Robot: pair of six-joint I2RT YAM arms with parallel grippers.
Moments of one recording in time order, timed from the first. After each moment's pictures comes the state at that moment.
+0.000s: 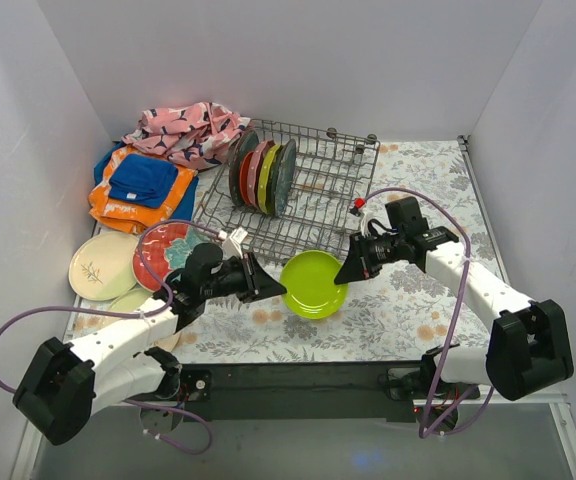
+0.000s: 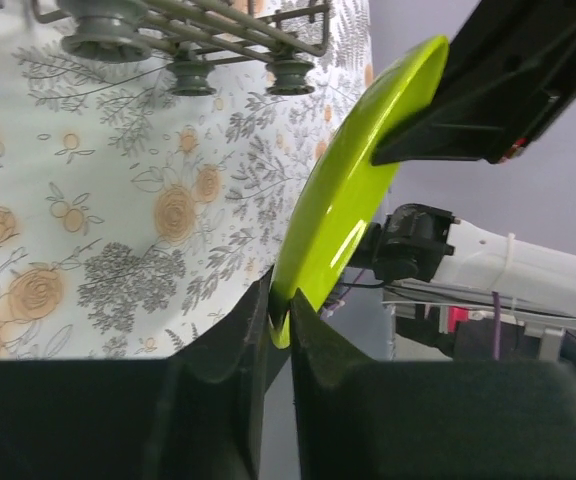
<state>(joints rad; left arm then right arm) -0.62 1.02 0.43 0.16 0.49 -1.02 0.40 1.28 0.86 -0.54 -0.91 0.08</state>
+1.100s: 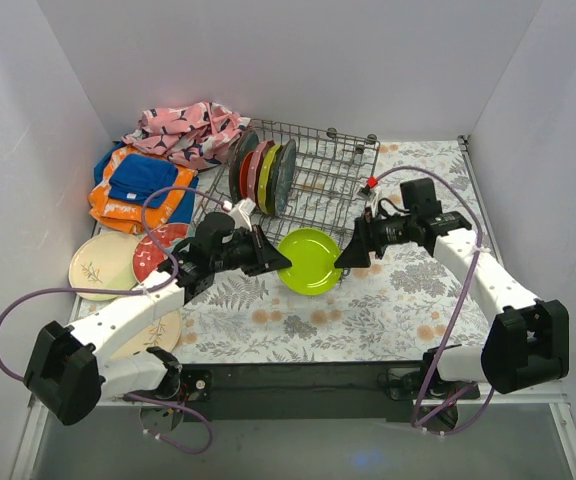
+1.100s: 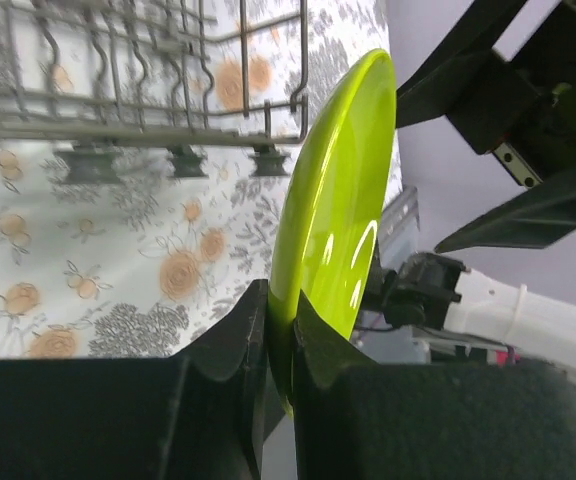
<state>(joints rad) -0.63 1.15 0.72 -0.04 0.41 -0.92 0.30 1.31 0.95 -0.54 -1.05 -0.01</state>
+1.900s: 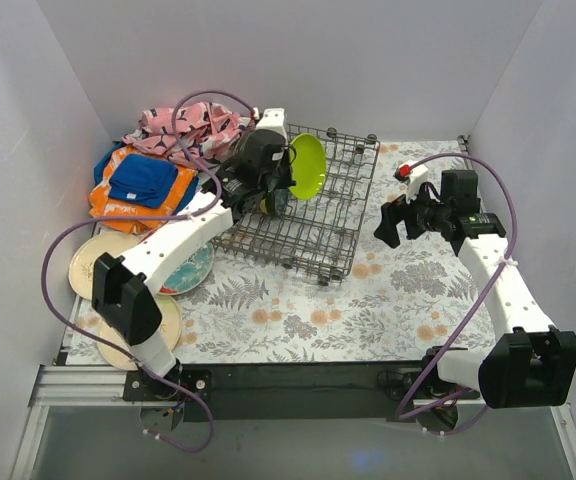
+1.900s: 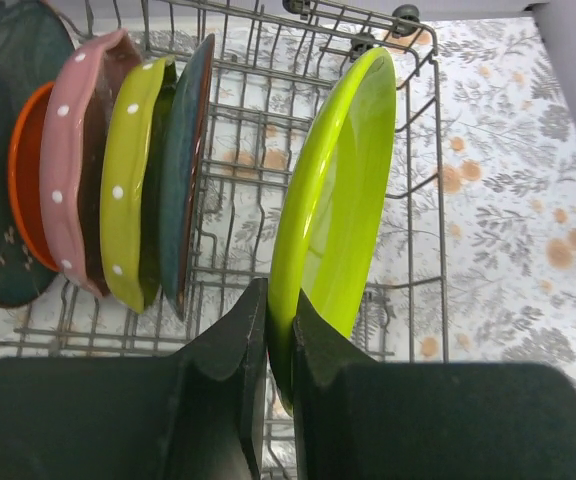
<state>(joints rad) -0.67 1.64 1.58 -0.37 -0.28 -0.43 0.09 1.21 1.04 -0.56 -0.57 -0.34</state>
